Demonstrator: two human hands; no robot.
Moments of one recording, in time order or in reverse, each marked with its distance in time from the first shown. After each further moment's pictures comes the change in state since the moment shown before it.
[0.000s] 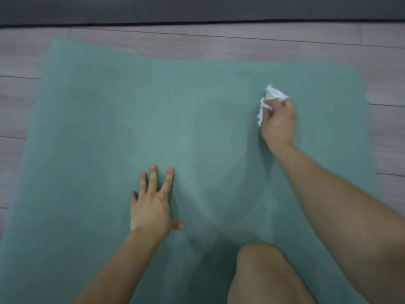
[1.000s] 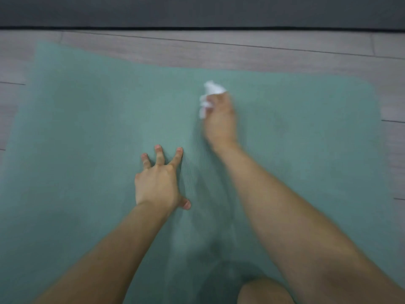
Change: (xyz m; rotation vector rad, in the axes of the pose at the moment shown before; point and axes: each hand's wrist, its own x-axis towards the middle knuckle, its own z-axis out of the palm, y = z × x) left_hand 0.079 0.036 -0.056 0.055 0.089 -0.001; right_hand 0.020 -0.093 0.125 0.291 -0.031 -0.232
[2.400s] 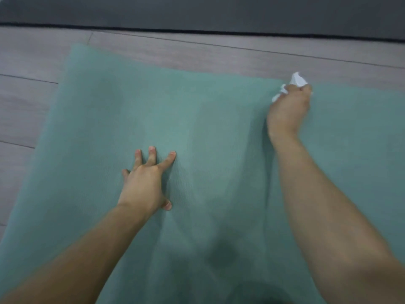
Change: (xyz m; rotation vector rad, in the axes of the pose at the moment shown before) left_hand 0.025 -0.090 0.001 -0.092 -0.045 -0.014; right_hand 0.055 0.023 -0.056 -0.237 0.135 0.455
